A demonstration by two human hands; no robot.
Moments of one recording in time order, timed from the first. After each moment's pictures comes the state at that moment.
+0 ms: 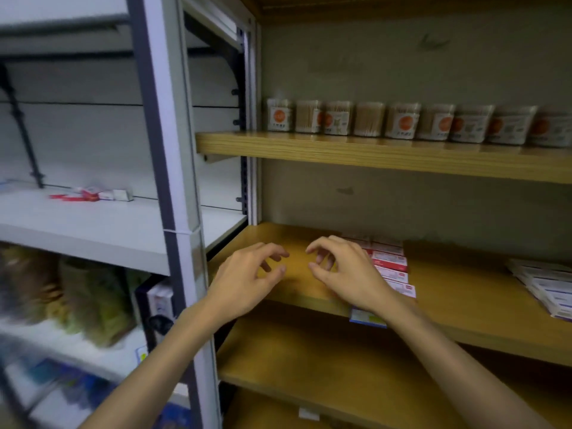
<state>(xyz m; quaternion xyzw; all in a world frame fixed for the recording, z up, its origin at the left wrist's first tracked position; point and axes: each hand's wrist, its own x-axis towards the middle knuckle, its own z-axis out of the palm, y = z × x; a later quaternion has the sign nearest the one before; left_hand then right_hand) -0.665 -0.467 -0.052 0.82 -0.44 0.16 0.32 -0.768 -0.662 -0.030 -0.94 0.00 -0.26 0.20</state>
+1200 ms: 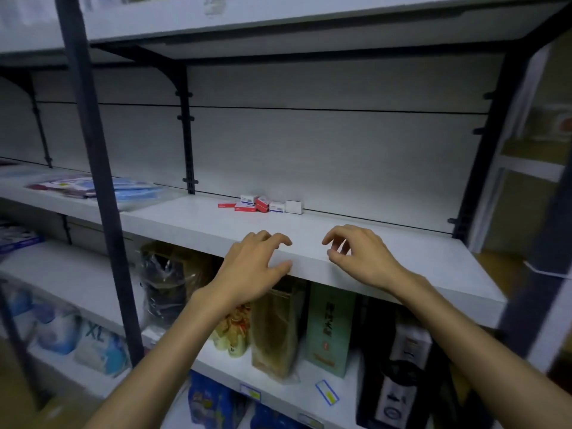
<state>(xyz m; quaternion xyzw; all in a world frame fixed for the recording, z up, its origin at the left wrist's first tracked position) -0.333 -0.029 -0.052 0.89 -0.37 0.16 0.21 -0.406 -0.255 -0.031 -0.96 -0.01 -0.23 0.15</state>
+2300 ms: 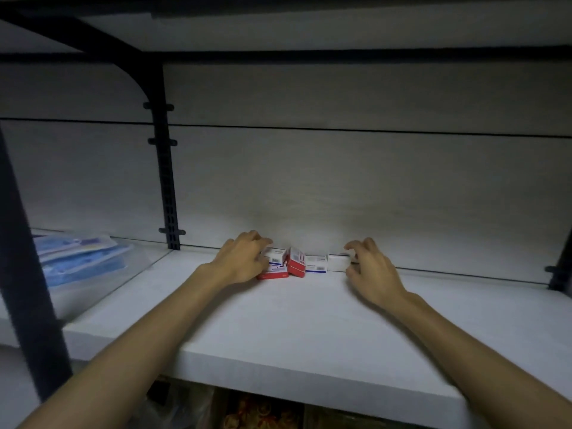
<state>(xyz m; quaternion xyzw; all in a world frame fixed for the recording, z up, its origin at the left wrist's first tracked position) 0.069 -0.037 -0.020 0.88 -0.44 0.11 0.10 -0.121 -0.263 -0.045 -0.93 0.19 -0.28 0.11</state>
